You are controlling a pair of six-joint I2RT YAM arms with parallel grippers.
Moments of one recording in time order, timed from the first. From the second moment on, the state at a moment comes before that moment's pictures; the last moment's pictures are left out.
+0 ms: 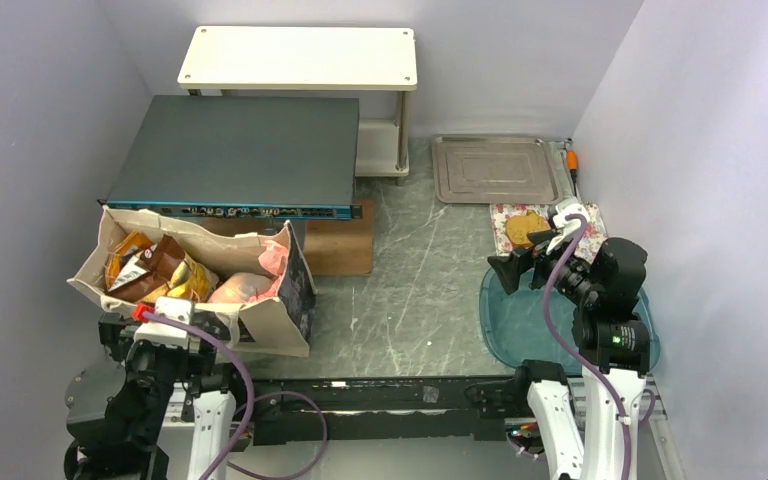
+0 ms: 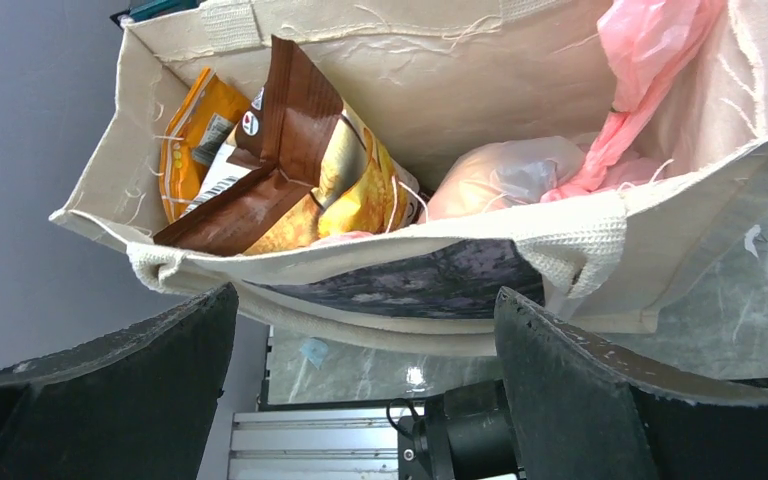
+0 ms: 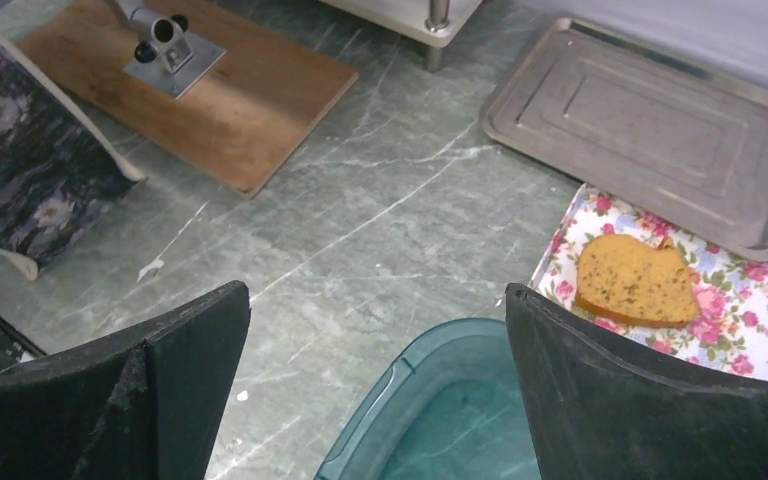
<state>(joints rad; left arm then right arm) 0.17 0.28 1.35 -1.33 0.08 0.36 -0.14 0.56 0.94 -0.68 -0.66 -0.17</state>
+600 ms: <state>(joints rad) 0.17 0.71 1.45 -1.29 0.52 0.51 -0.14 0.59 0.94 -0.76 -0.71 -0.23</state>
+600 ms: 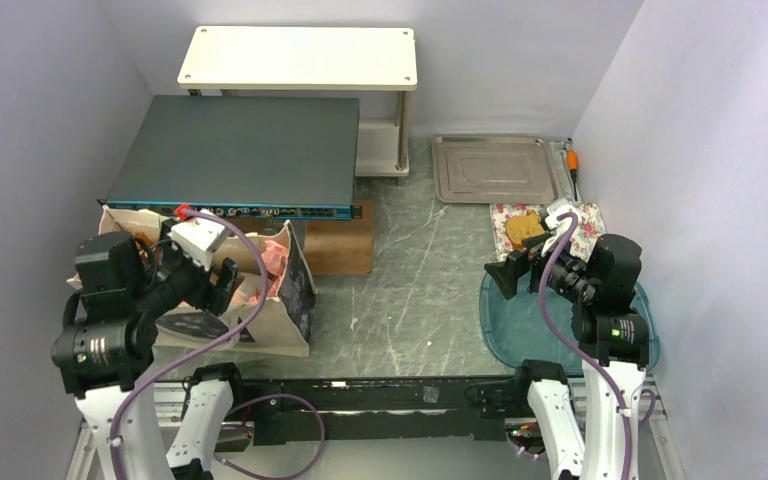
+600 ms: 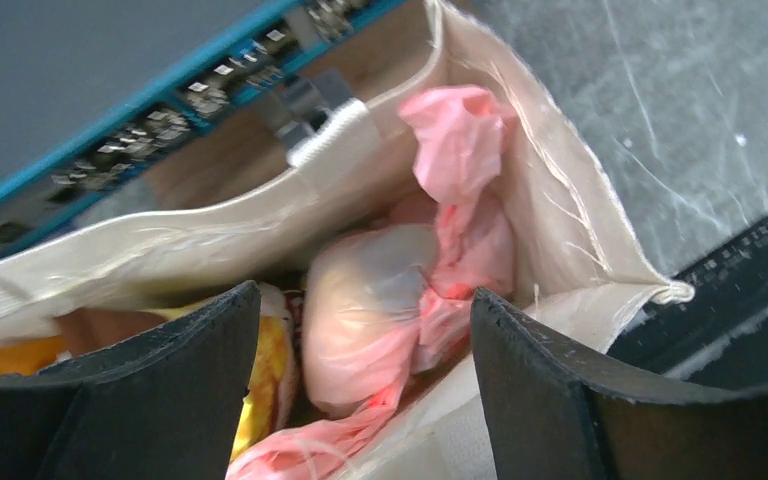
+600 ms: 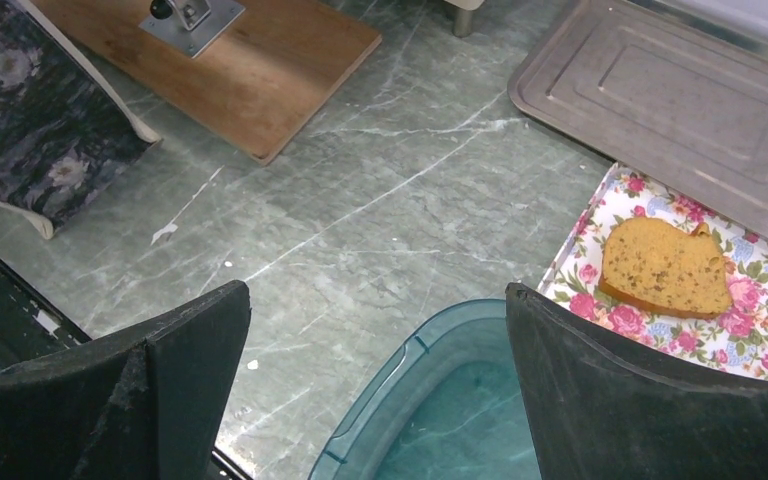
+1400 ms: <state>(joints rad) -0.09 0.79 0.80 -0.86 0.43 0.56 -0.14 0.60 0.93 -0.76 -0.71 -0.24</state>
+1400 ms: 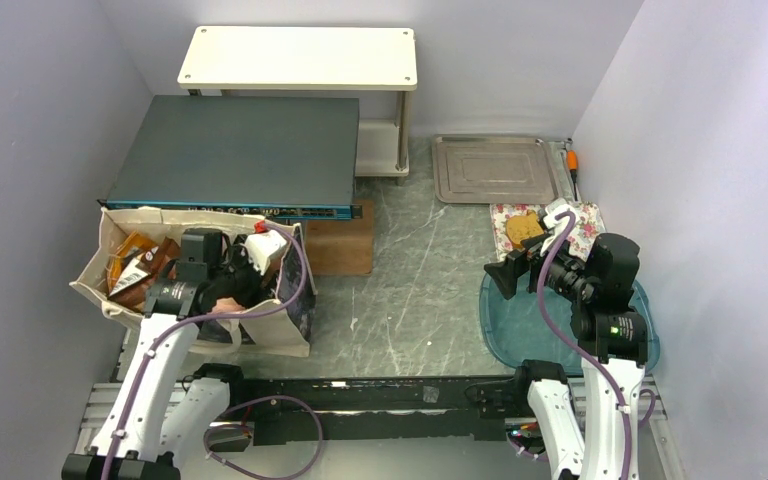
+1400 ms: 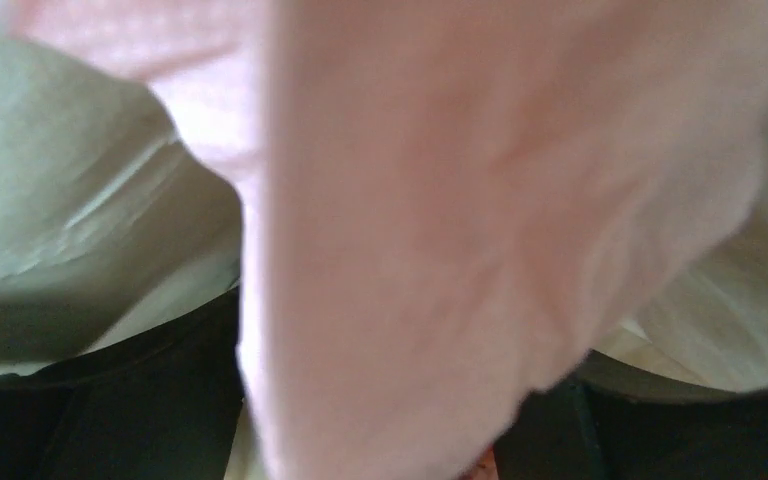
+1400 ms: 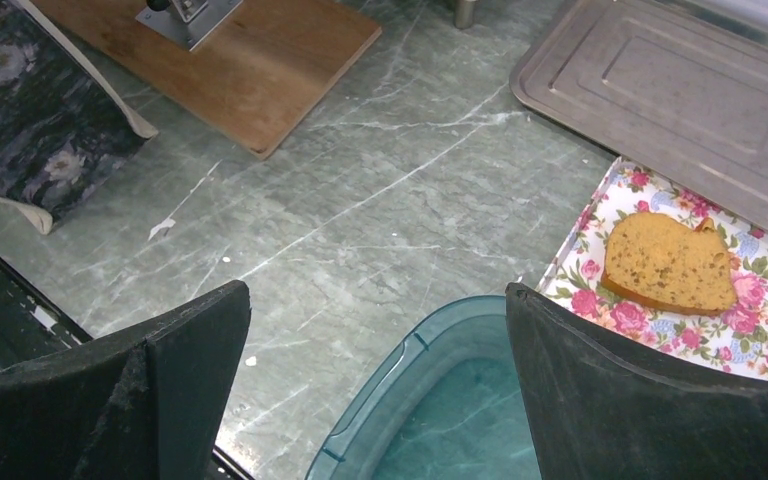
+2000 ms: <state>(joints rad) -0.08 0.55 1.09 -0.98 0.48 0.45 -0.14 0.59 0.89 -0.76 -0.72 -0.25</state>
